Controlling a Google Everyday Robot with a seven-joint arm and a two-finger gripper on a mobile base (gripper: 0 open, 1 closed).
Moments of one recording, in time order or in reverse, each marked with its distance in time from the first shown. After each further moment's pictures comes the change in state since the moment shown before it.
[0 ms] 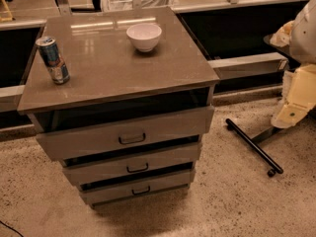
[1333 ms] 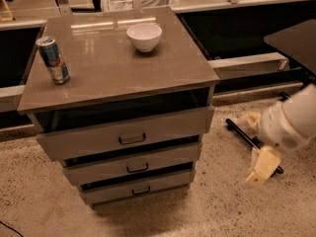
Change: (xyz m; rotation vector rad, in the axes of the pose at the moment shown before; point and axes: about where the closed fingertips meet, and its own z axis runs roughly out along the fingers) arm 0.036 0.065 0.181 -0.275 -0.280 0.082
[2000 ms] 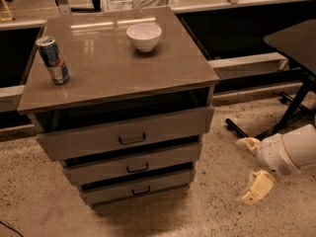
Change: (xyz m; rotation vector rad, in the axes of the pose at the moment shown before) arm 0.048 0.006 0.068 -0.029 -0.164 0.060
